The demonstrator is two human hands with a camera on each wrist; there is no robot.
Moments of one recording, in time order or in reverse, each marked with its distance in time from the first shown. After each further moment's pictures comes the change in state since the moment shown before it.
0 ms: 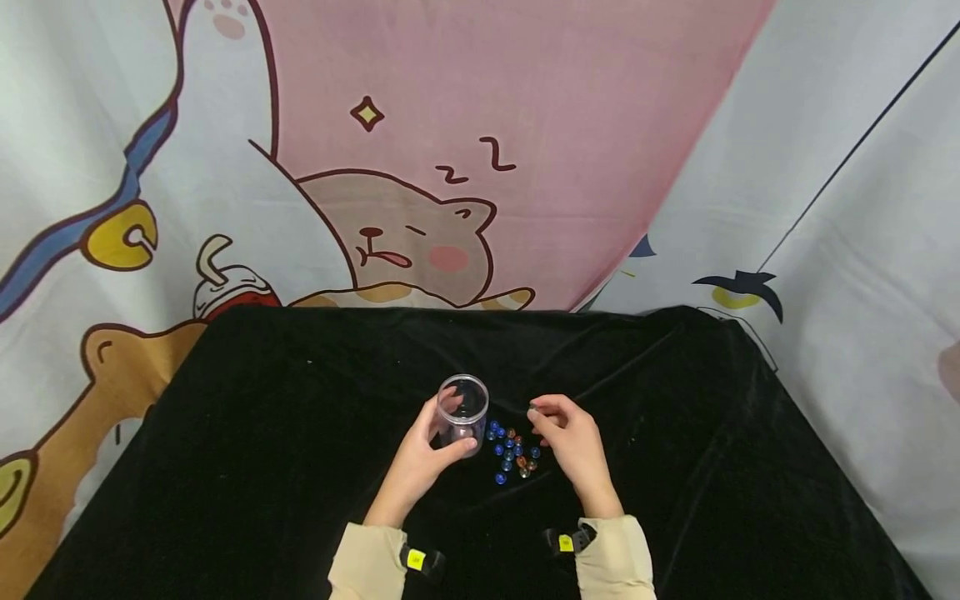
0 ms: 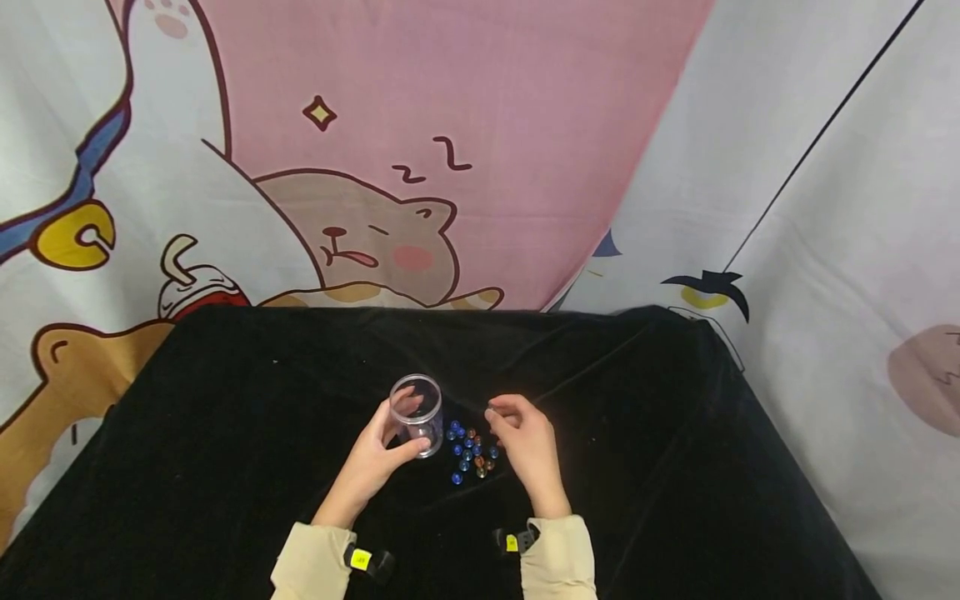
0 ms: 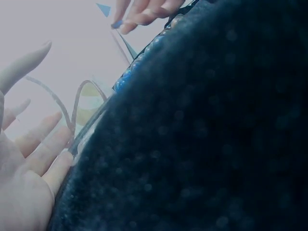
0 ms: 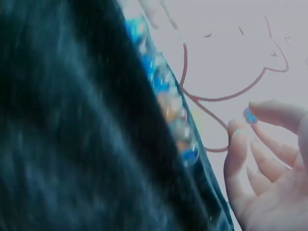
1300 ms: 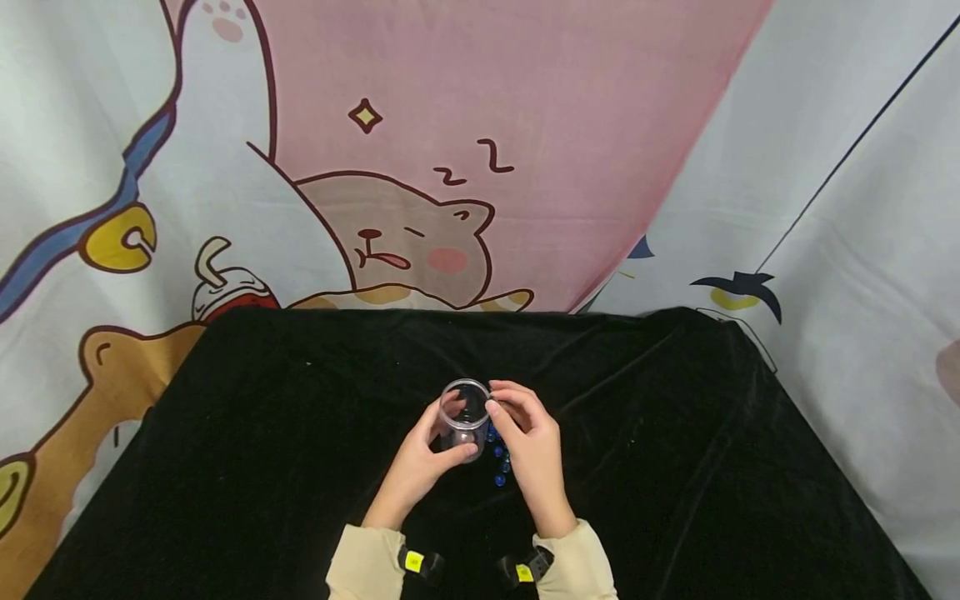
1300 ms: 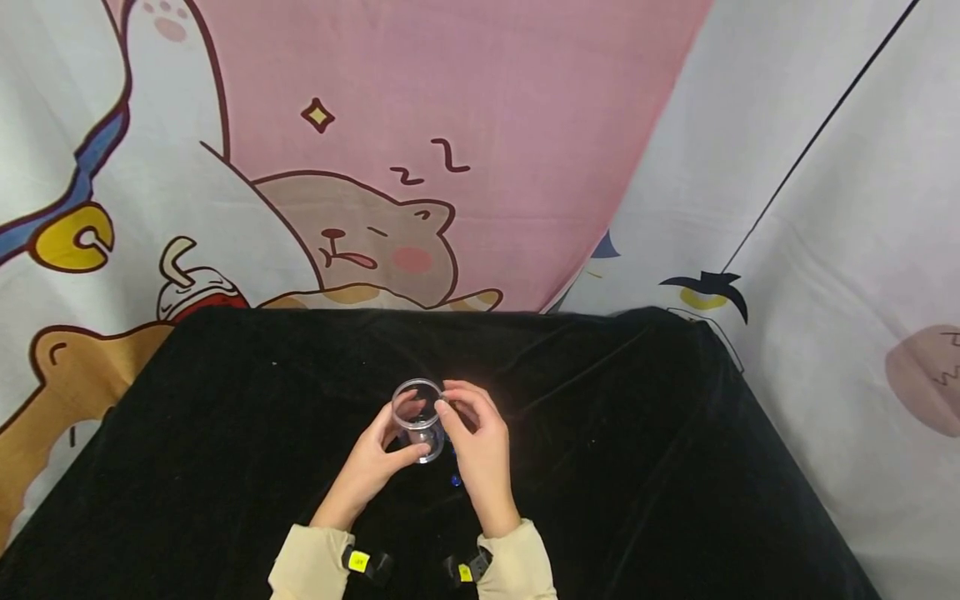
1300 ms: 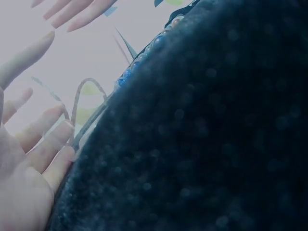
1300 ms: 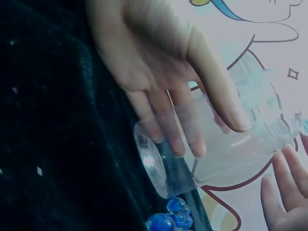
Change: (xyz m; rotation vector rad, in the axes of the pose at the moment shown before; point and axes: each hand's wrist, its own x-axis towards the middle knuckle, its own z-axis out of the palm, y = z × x) left_hand -0.001 0.003 0.001 0.017 -0.022 0.011; right_hand -0.039 -0.071 0.036 0.383 0.028 -0.309
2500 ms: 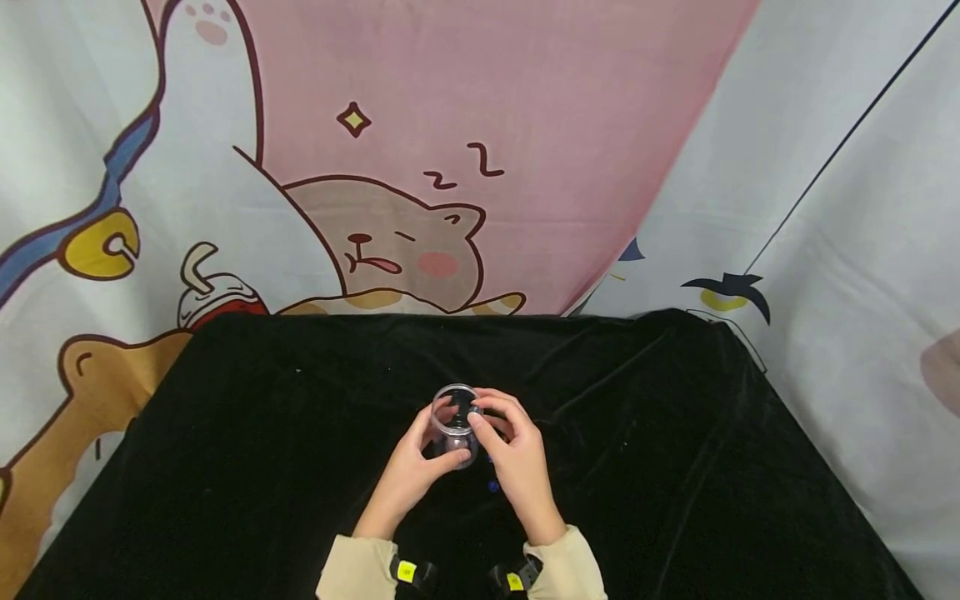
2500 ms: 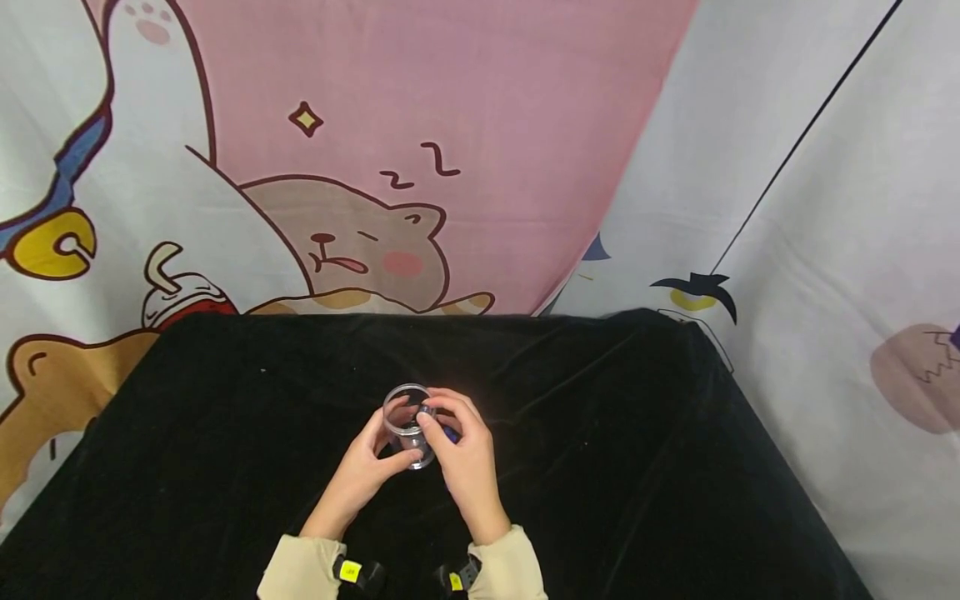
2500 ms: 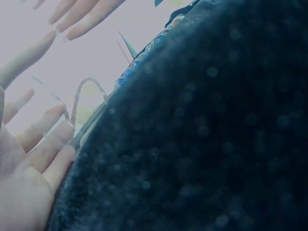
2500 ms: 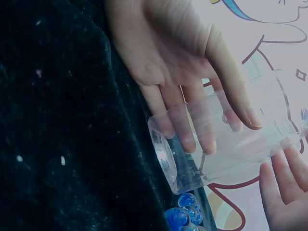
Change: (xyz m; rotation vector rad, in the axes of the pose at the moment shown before) left_hand 0.007 -0.030 0.003 0.017 0.047 0.001; right_hand -0.003 0.005 0.005 -0.079 -0.066 0.035
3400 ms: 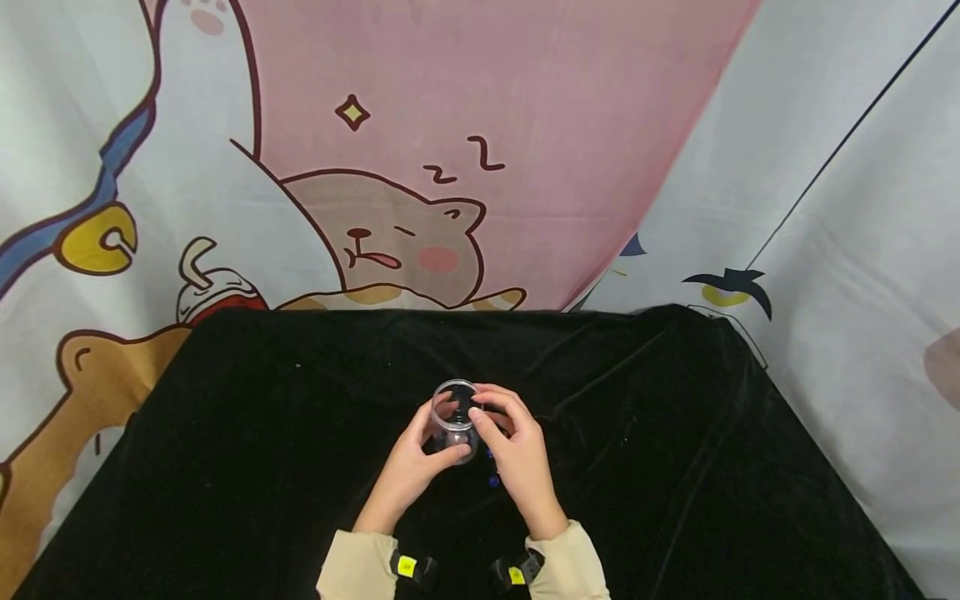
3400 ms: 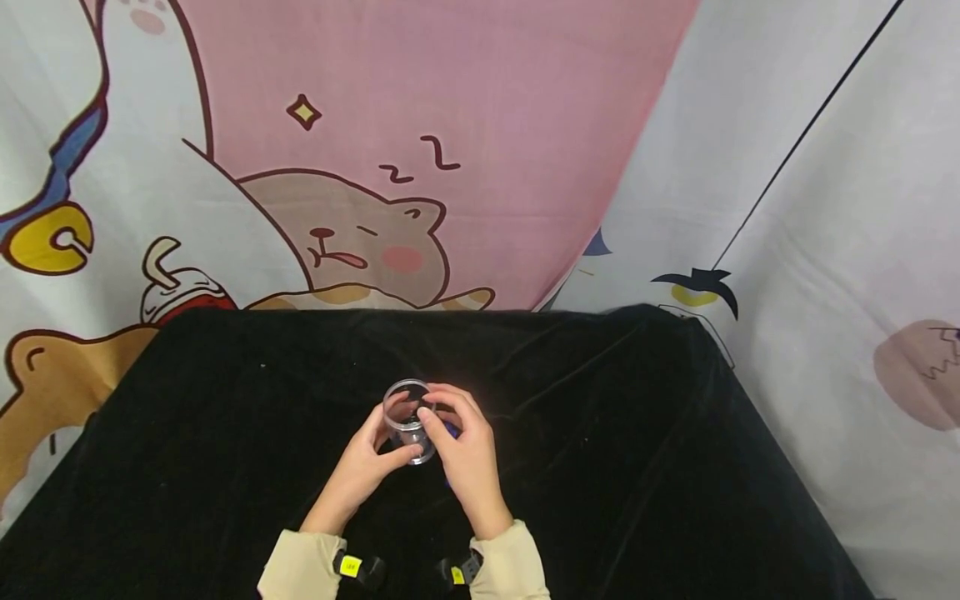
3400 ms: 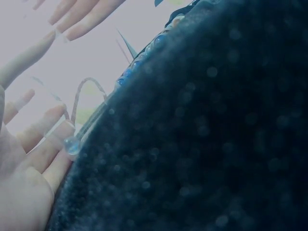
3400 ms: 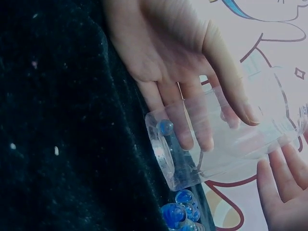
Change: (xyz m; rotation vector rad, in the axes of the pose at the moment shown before) left_hand -0.001 0.001 -0.001 0.015 0.005 -0.032; right_hand 0.001 0.001 -0.002 -0.034 -0.025 -0.016
